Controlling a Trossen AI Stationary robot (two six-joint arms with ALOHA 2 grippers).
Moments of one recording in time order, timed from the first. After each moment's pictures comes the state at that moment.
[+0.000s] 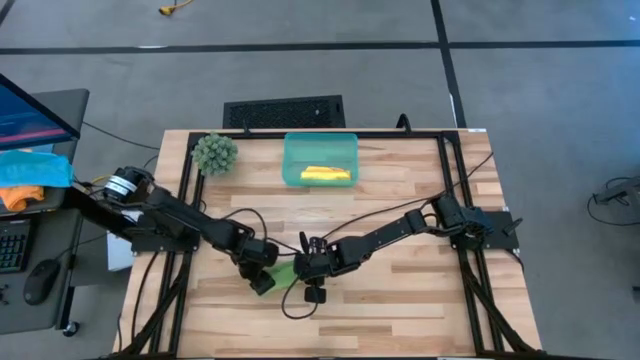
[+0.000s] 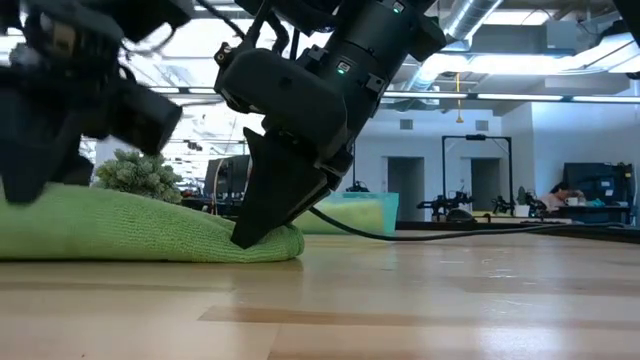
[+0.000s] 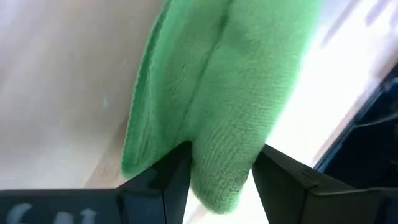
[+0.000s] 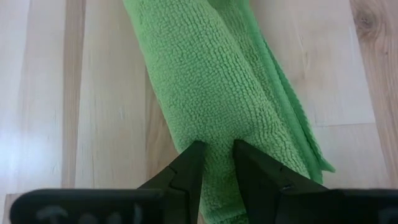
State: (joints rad) left arm -0.34 1.55 0.70 -0.29 0.39 -1.11; right arm 0.31 2.24 1.57 -0.38 0.08 0.30
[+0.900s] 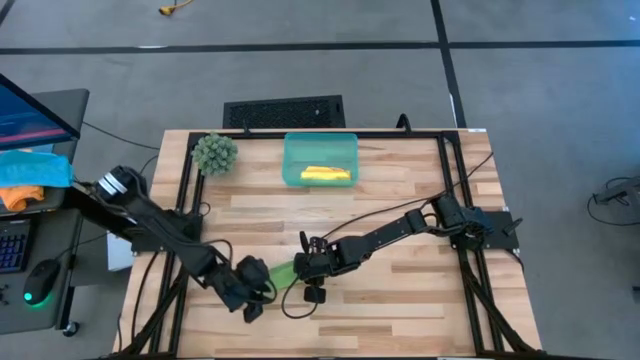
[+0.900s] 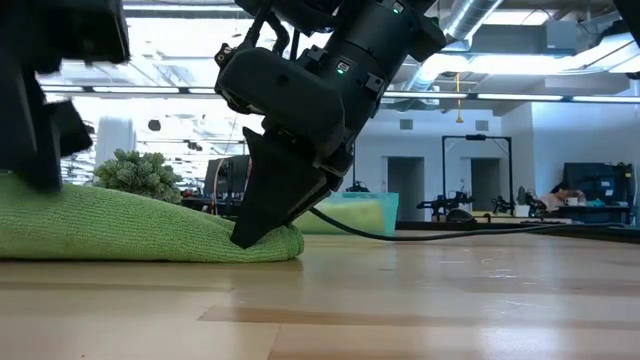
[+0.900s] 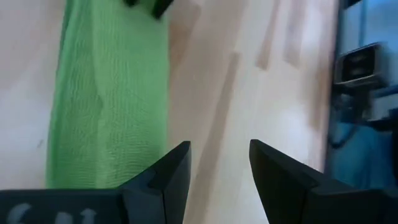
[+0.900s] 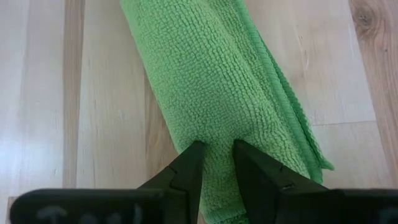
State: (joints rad) left arm -0.70 1.47 0.70 -0.09 -0.27 -1.06; right arm 0.31 2.24 1.57 -0.38 0.08 0.32
